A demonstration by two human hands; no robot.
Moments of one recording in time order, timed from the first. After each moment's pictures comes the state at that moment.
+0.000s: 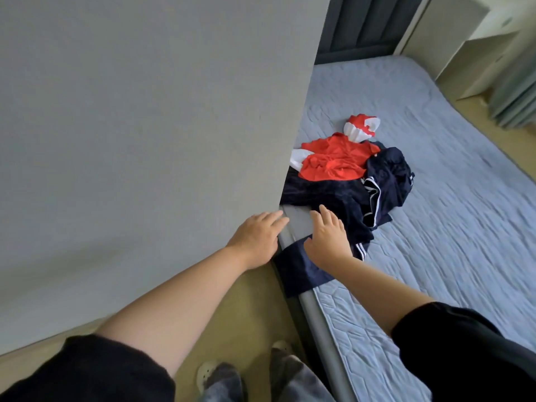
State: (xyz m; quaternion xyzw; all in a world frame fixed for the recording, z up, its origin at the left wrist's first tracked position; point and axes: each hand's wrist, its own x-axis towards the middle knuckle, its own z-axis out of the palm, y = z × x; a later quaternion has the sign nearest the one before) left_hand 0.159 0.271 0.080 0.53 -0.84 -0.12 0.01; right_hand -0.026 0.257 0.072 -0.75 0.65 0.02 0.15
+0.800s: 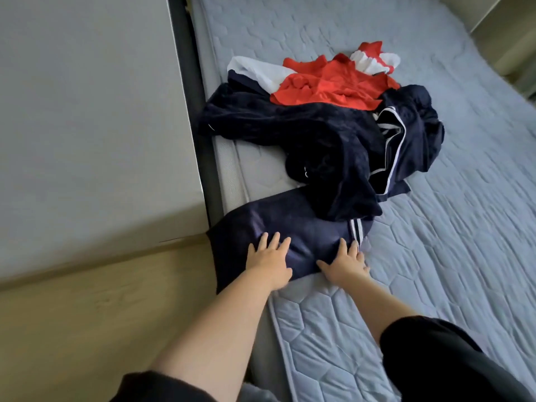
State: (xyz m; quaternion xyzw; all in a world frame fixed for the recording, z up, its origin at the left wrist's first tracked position) left_hand -0.074 0.220 -0.363 0.63 -0.69 -0.34 -0.10; right_hand -0.259 0.189 -0.376 -0.57 0.78 0.16 0.22
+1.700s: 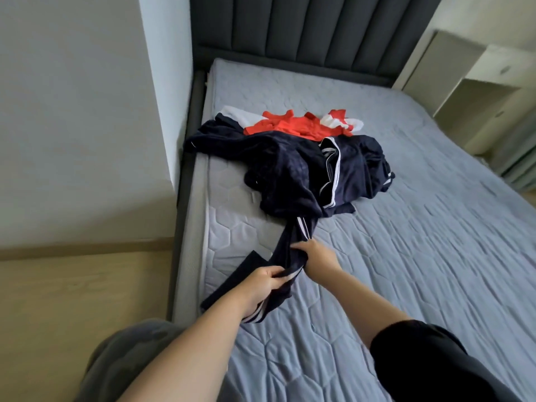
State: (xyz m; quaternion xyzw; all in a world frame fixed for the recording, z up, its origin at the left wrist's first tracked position) left_hand -0.242 0.318 -0.338 0.48 -0.30 -0.70 0.44; right_hand -0.382 0.219 -0.320 -0.82 0.55 -0.02 0.16
